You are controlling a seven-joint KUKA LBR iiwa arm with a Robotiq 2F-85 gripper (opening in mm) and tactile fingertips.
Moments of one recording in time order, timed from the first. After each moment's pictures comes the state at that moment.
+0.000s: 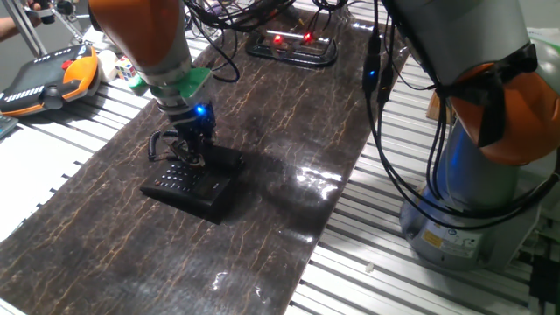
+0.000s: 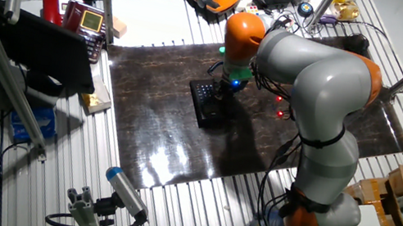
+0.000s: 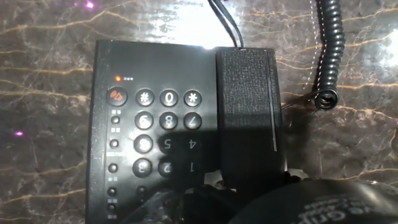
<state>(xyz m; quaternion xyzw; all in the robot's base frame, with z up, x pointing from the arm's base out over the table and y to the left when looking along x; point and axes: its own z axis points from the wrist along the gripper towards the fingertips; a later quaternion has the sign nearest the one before) 0.549 0.097 0.070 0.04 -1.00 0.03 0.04</state>
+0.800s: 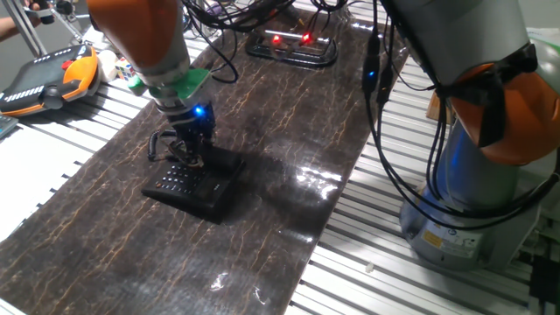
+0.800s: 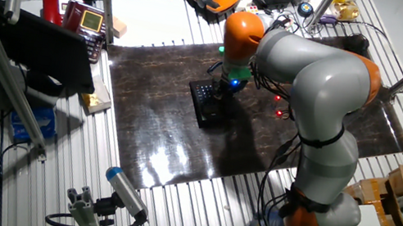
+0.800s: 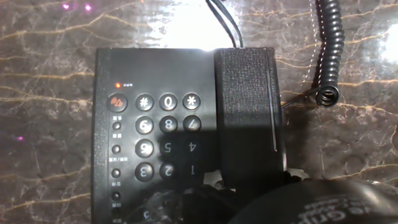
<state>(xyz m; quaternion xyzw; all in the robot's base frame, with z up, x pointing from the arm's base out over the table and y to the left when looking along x) 0.549 0.099 0.070 0.02 -1.00 0.03 0.04</state>
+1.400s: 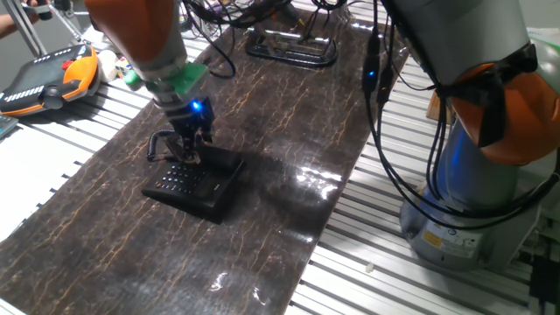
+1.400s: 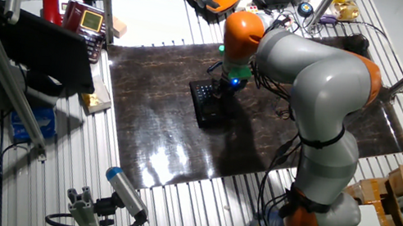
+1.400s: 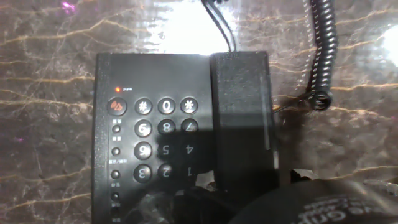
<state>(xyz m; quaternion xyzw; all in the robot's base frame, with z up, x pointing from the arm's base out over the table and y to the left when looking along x) 0.557 0.094 0.091 0.03 -1.00 0.04 0.05</state>
